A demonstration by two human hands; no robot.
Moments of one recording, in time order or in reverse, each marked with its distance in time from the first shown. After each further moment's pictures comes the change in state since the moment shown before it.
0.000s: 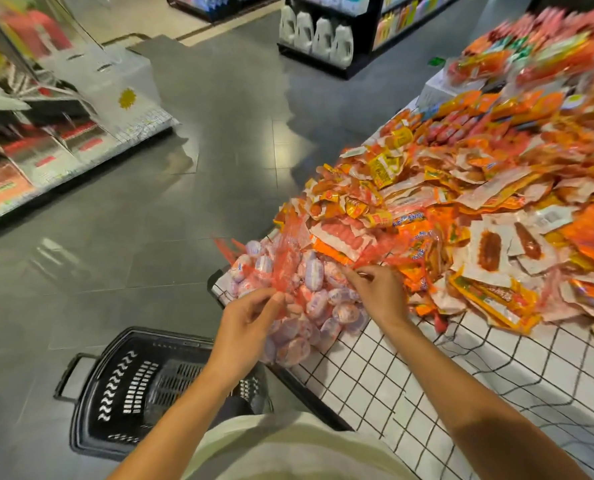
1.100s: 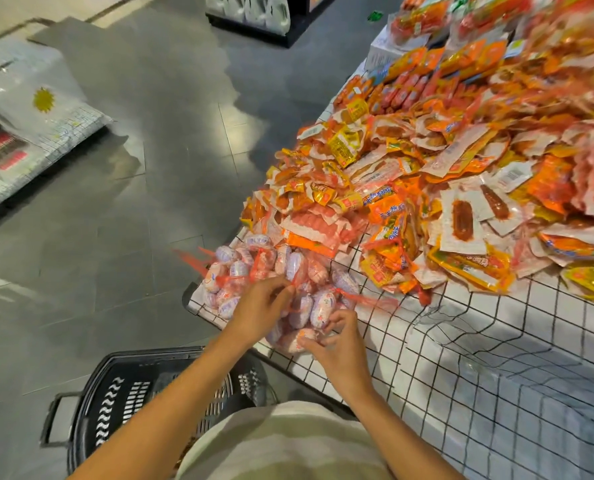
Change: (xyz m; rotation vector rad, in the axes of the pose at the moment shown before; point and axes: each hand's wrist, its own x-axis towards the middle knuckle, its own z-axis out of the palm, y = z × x) left_hand 0.090 -0.057 0.018 0.486 -0.370 0.073; right_hand -0.109 0.033 0.082 0.263 0.042 0.262
